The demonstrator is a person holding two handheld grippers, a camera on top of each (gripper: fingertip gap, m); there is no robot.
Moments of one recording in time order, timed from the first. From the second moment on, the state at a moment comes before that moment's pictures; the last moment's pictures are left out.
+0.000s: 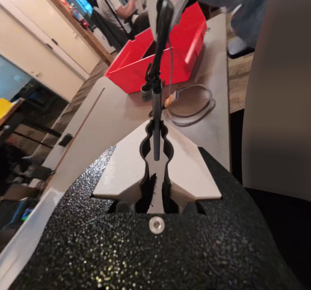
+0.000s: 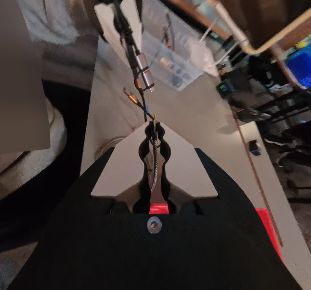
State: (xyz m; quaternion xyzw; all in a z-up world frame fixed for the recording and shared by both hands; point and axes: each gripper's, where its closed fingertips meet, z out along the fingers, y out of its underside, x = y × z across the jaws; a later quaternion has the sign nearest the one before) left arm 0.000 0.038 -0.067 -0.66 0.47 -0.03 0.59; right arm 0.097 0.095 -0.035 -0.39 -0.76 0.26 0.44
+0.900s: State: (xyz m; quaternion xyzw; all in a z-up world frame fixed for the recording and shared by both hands) left arm -0.027 0.093 -0.092 -0.73 0.30 0.01 0.62; right arm 0.173 0.225 0.159 -0.45 -0.55 0.14 0.69
